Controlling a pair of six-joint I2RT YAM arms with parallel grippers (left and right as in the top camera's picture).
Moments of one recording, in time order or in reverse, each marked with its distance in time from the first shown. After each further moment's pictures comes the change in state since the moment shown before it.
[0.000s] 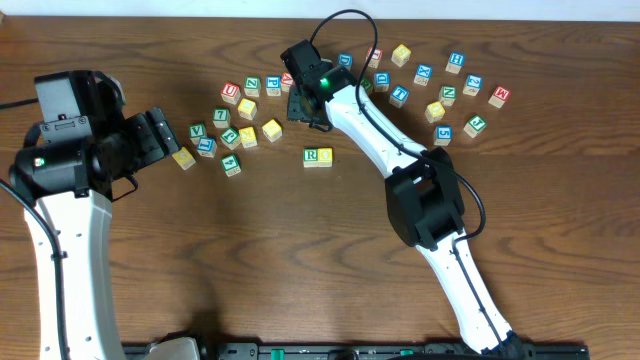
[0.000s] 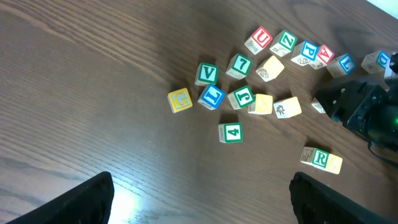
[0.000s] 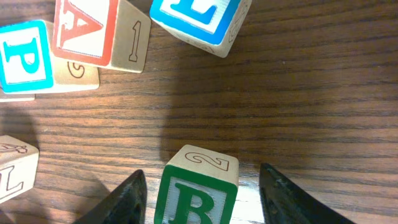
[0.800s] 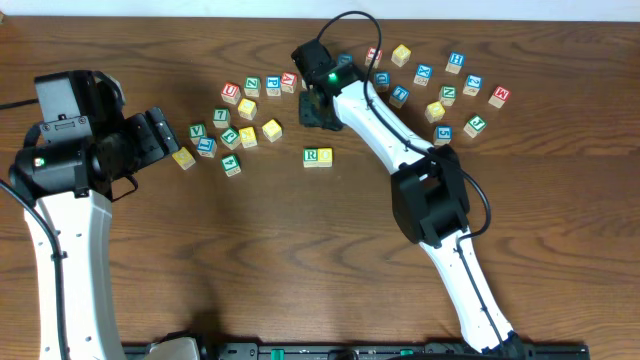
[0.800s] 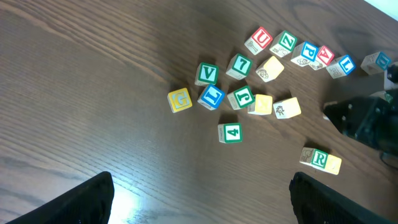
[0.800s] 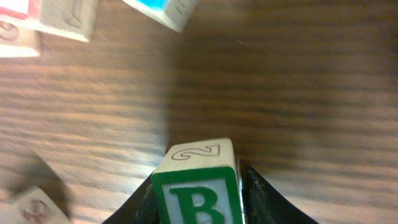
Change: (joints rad) left arm 0.000 0.000 0.000 0.000 0.000 -0.006; right arm -0.037 -0.008 0.000 -0.126 -0.017 -0.137
